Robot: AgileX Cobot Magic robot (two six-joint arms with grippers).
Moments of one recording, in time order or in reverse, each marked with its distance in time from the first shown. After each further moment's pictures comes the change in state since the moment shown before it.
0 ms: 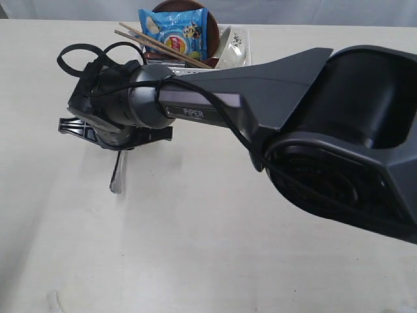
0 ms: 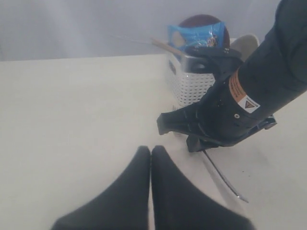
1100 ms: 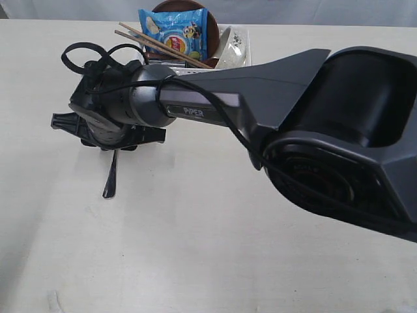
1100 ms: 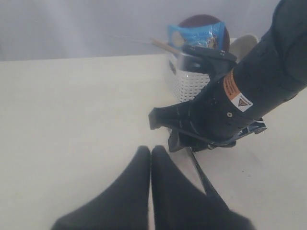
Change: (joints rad) left arm 0.000 0.000 0.000 0.000 0.000 0.000; right arm -0.002 0.011 -0.006 0.072 -0.065 -0.013
